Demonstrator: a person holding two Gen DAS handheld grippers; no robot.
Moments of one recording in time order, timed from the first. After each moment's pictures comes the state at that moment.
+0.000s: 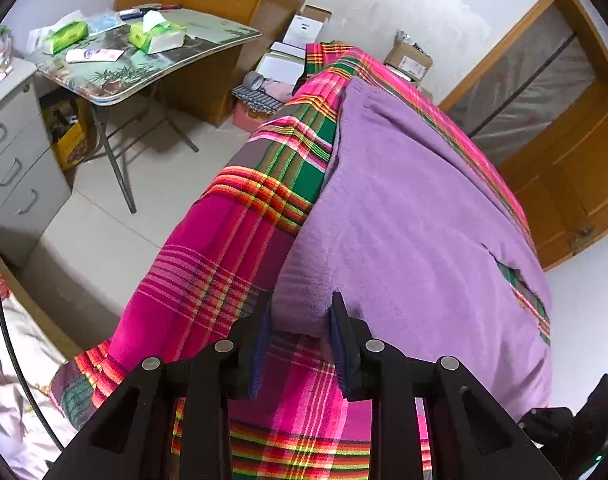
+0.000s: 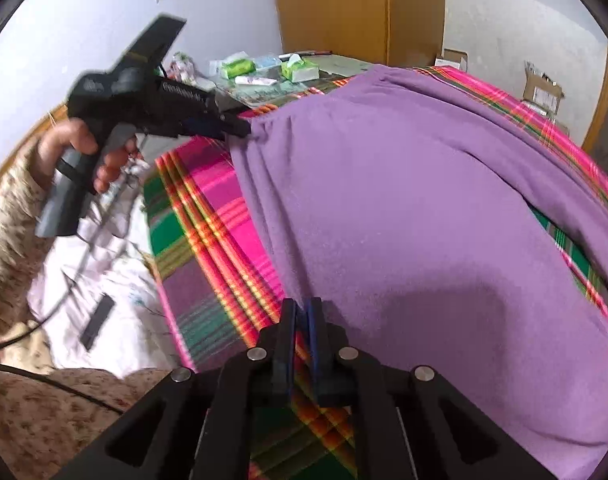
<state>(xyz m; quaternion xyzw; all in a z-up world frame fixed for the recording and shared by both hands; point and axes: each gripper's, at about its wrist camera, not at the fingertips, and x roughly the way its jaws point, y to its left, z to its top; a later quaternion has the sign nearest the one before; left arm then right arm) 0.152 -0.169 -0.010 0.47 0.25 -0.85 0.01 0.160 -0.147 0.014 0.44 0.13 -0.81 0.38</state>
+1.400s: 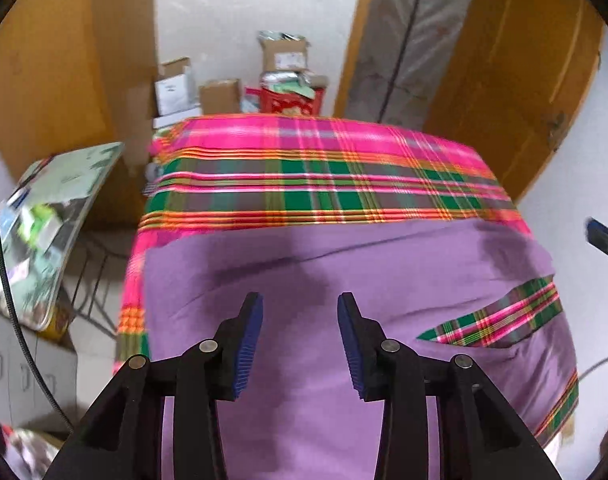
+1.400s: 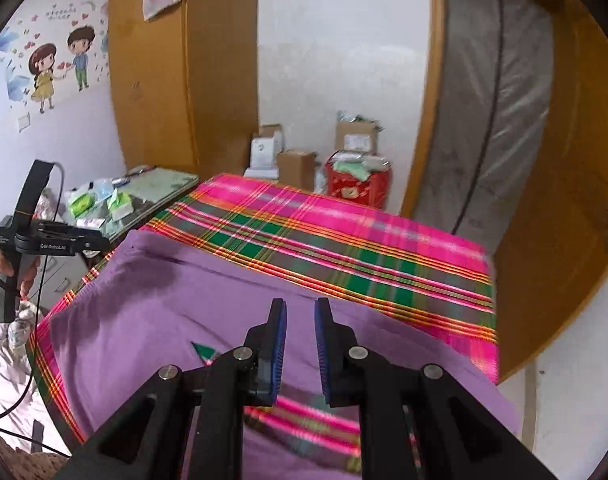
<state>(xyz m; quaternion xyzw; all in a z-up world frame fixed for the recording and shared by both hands) -0.016 0.007 0.110 0.46 0.01 -0.88 -0.12 -0.013 0.055 0.172 0.36 0.07 -0.92 0.15</state>
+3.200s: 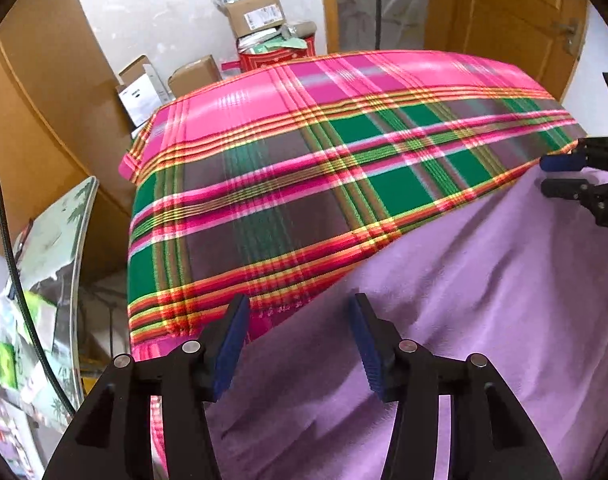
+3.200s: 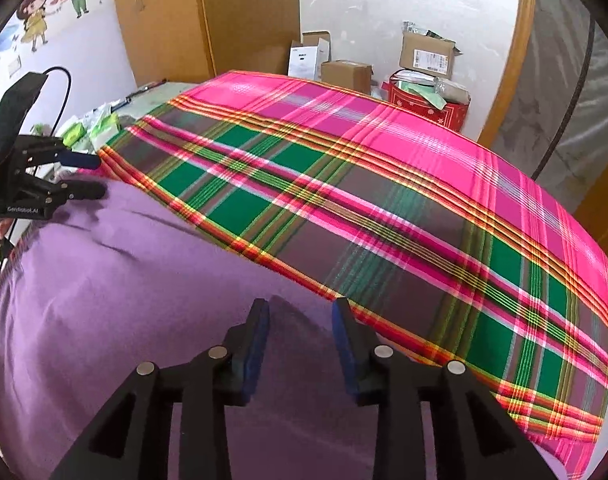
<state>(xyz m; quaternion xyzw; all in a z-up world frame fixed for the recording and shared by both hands) -0.176 -0.045 0.012 0.49 -0.14 -0.85 -0.14 -0.201 -0.028 0.007 0.47 0.12 -0.85 0.22</state>
